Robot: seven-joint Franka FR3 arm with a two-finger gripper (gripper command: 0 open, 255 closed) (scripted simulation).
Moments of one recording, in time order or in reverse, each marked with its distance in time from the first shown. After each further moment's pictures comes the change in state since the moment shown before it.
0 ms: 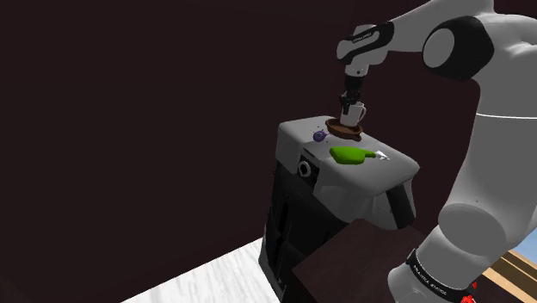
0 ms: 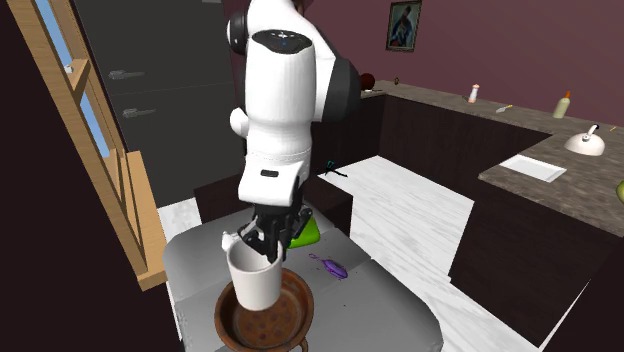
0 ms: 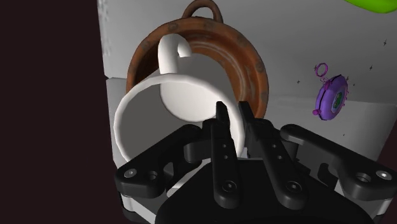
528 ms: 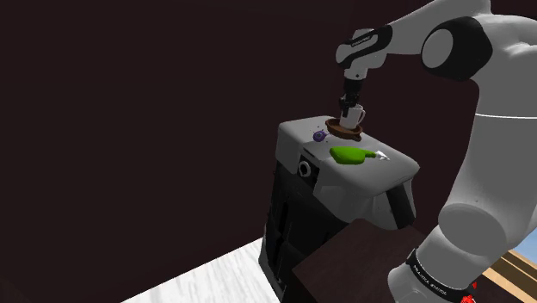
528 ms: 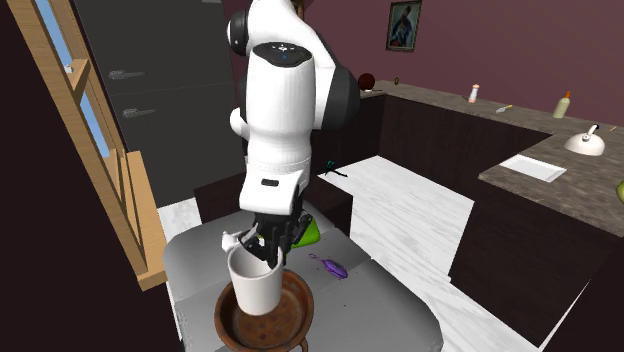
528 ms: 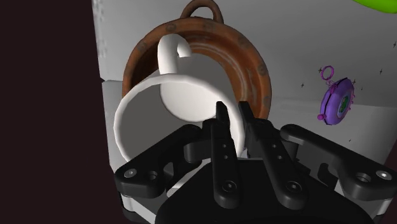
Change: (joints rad) arm 0.000 0.006 0.001 -0.025 0.002 0.031 -0.001
